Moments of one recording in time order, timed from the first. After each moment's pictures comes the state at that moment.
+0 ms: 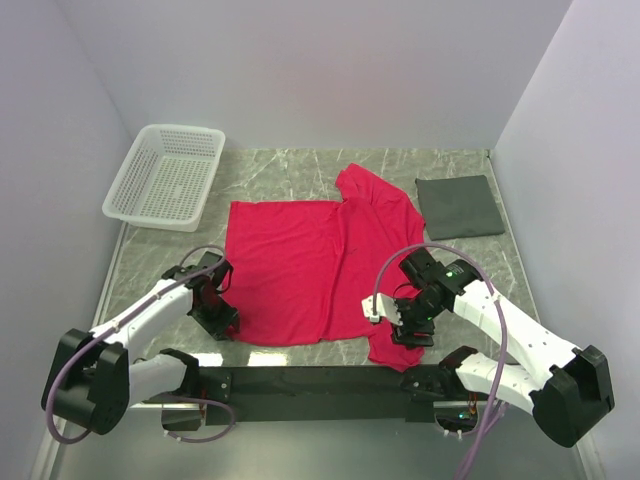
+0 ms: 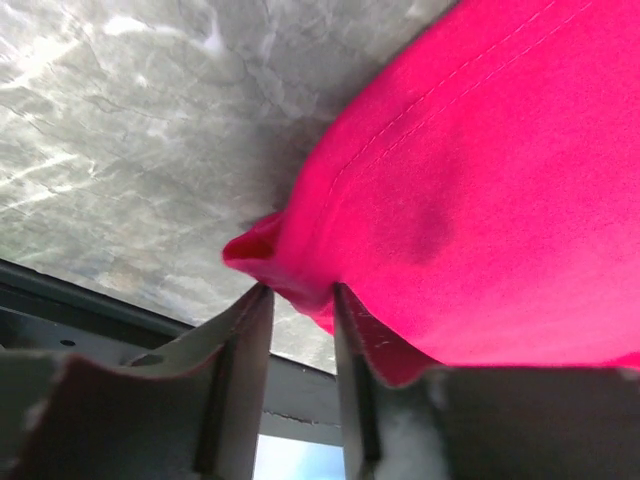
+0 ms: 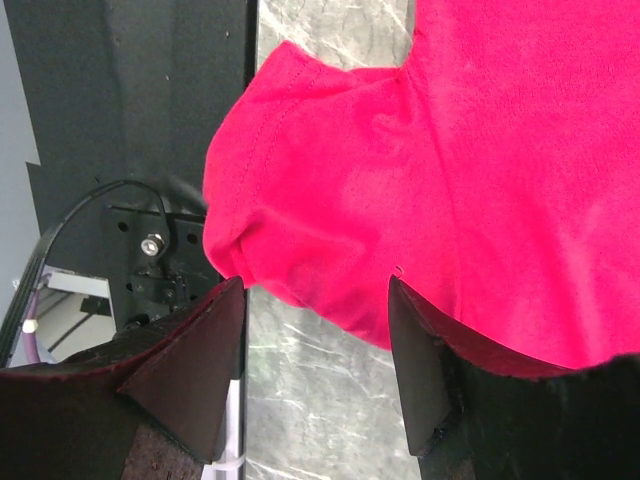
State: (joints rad) left arm -0.35 1.14 0.55 -0.90 0.04 -1.20; right arm 0.55 1.02 0.73 -1.17 -0.45 -1.08
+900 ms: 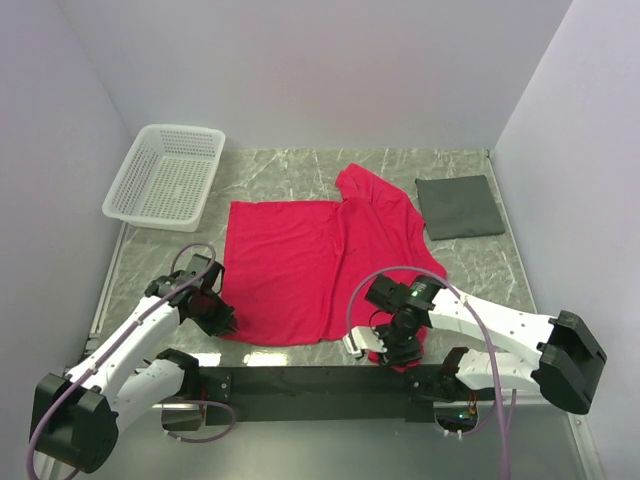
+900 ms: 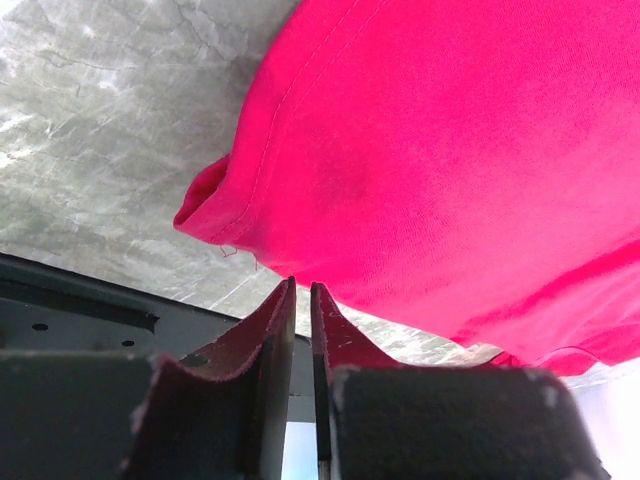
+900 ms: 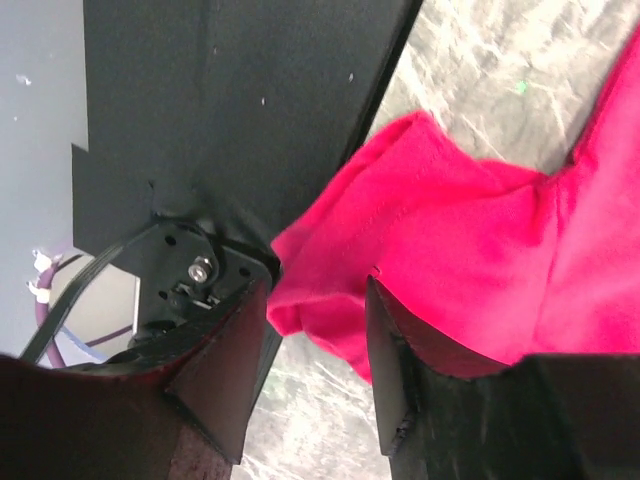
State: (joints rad) left arm -0.35 0.93 0.55 -0.94 0.08 -1.19; right arm 0.91 1.14 0.68 -1.10 -0.38 -0.96
